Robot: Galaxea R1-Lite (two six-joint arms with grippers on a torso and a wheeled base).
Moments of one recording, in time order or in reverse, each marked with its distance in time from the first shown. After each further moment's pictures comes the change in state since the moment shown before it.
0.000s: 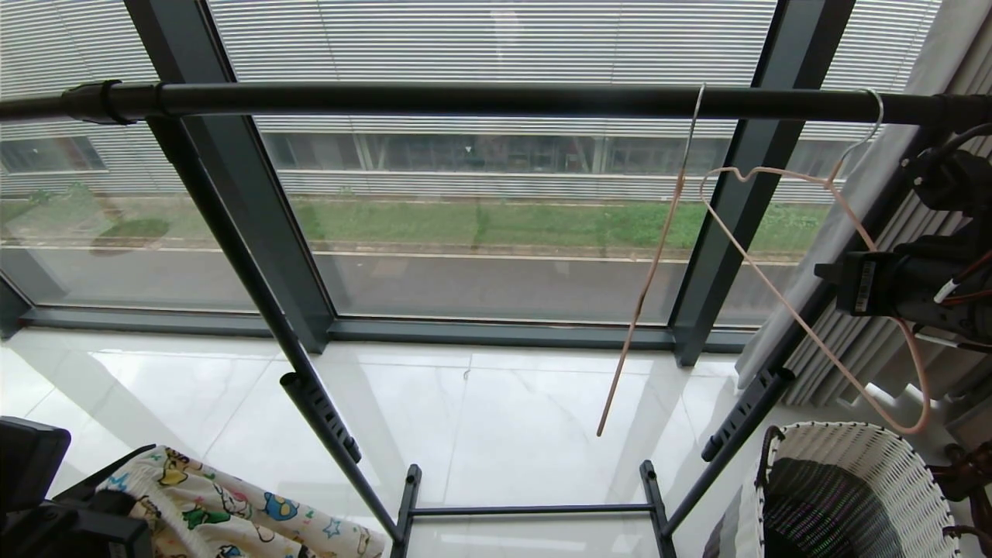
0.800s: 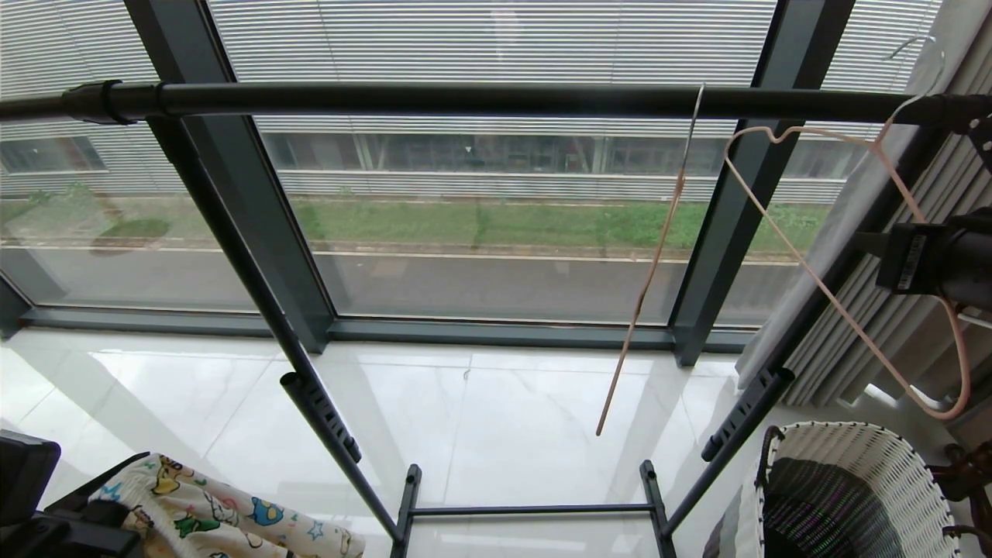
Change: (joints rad) left arm 0.000 -0.031 0.021 0.000 -0.001 0.007; right arm 0.000 -0.089 0.005 -0.040 -0.036 -0.024
